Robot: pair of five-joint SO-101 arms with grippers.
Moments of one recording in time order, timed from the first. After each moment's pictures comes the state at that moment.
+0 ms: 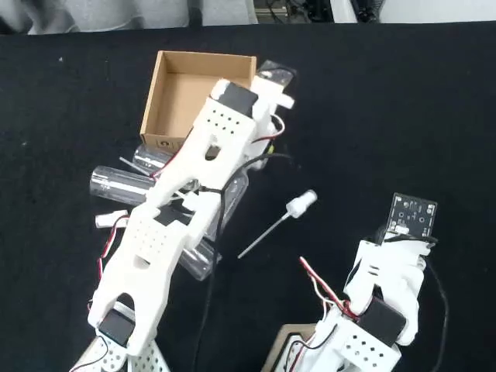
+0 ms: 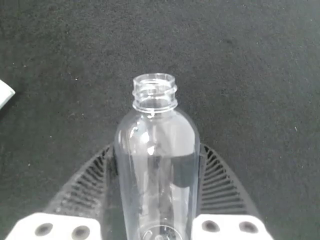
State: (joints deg) left arm 25.3 44.9 -60.1 99.4 -0.1; right arm 34.8 -103.1 87.8 69.8 17.4
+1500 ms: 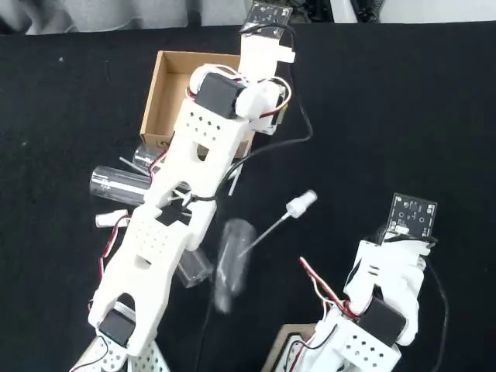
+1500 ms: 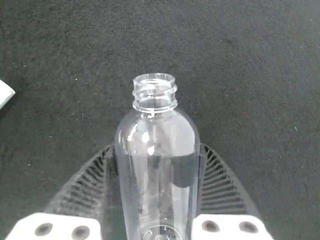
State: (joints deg) left arm 25.8 45.4 -86.5 100.7 8.2; right arm 34.8 -103.1 87.8 69.8 17.4
